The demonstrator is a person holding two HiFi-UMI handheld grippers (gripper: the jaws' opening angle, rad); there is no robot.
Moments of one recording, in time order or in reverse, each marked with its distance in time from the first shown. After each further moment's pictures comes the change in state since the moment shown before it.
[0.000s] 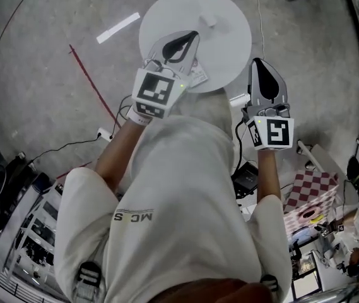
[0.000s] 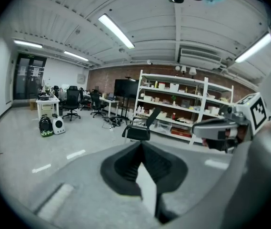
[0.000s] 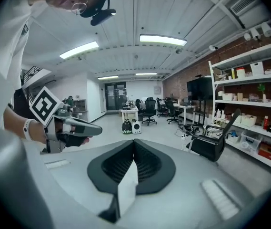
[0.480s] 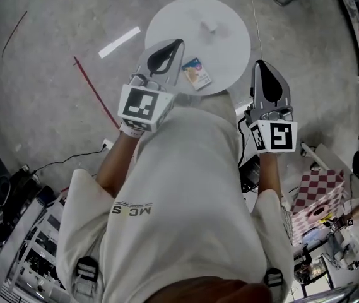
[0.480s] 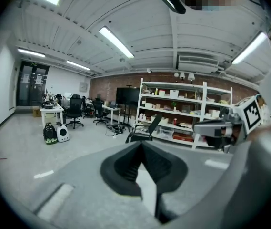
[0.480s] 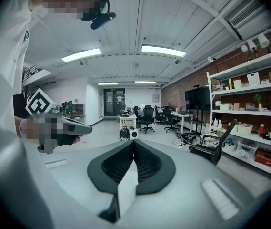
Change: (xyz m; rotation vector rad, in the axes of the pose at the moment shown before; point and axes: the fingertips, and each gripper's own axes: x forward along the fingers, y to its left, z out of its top) left arm -0.098 0.001 0.044 0.027 -0.082 0.034; right arm -0.047 0.044 0.061 -0.037 -0.095 -0.043
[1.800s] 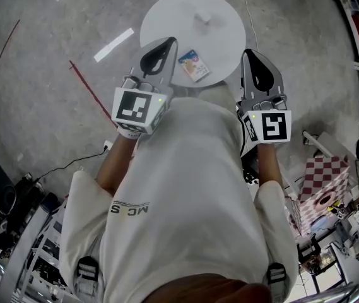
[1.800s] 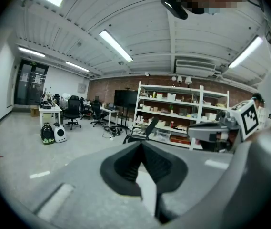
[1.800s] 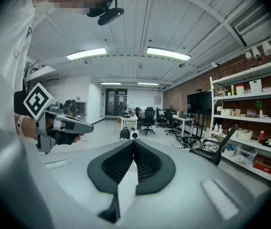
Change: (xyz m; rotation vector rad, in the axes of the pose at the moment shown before) left arm -0.035 -0.018 -0.002 -0.009 -0.029 -0.032; right arm -0.015 0.037 0.003 -0.052 -0.009 0.007
